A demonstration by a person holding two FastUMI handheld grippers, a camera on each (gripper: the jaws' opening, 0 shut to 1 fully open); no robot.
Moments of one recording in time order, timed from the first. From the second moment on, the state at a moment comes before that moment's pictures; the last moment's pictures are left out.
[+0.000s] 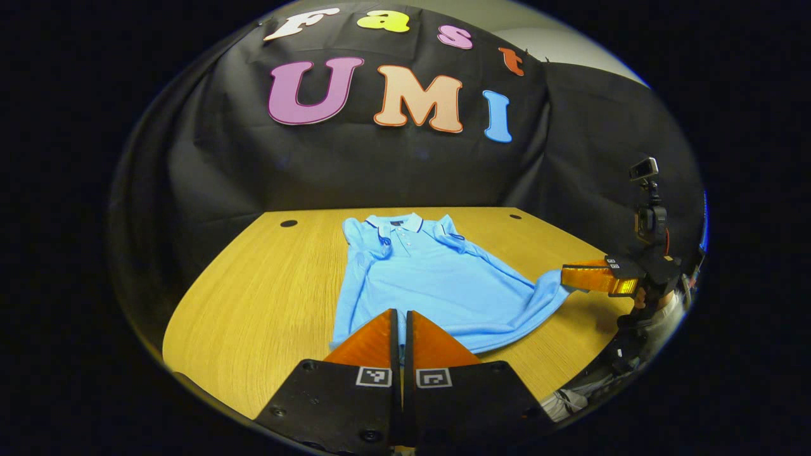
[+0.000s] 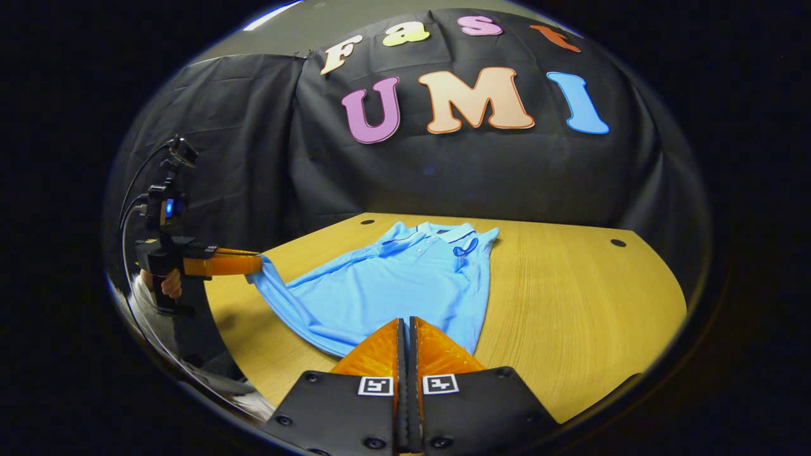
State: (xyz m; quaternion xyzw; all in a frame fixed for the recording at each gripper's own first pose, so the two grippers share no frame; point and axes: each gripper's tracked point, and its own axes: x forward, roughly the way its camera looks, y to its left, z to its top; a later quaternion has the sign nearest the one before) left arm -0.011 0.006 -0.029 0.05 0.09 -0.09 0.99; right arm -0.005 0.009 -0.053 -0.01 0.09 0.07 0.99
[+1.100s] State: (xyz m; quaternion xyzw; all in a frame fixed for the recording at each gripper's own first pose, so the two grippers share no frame) left arm 0.267 0.067 0.036 0.07 0.05 0.02 1.00; right arm 0.261 -0.075 0.015 -0.03 0.10 -0.06 0.99
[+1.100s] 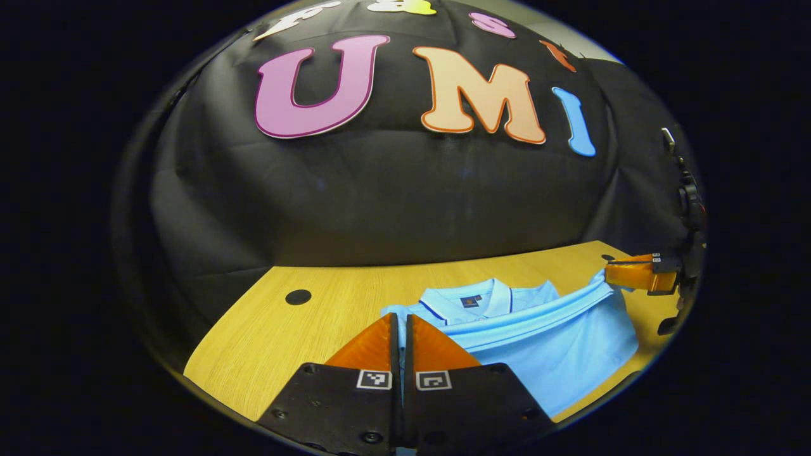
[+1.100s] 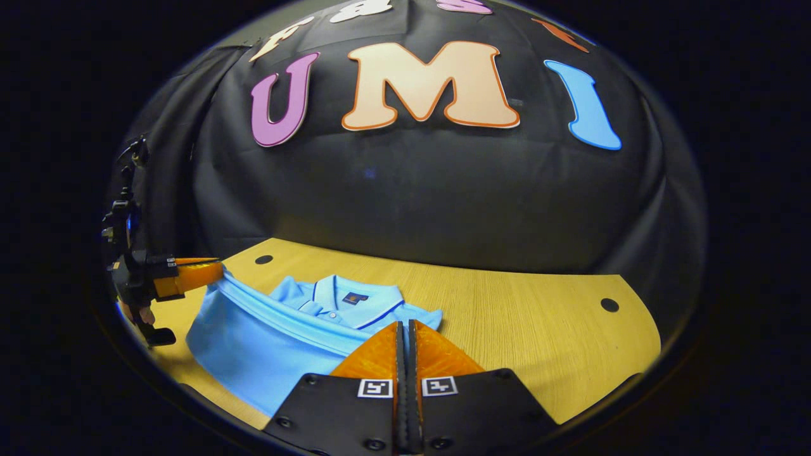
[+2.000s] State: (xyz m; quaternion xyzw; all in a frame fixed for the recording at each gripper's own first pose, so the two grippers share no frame) left arm 0.310 0.101 0.040 0.12 0.04 0.11 0.99; right arm 0.292 -0.089 -0.005 -0.01 0.09 -0.08 0.99
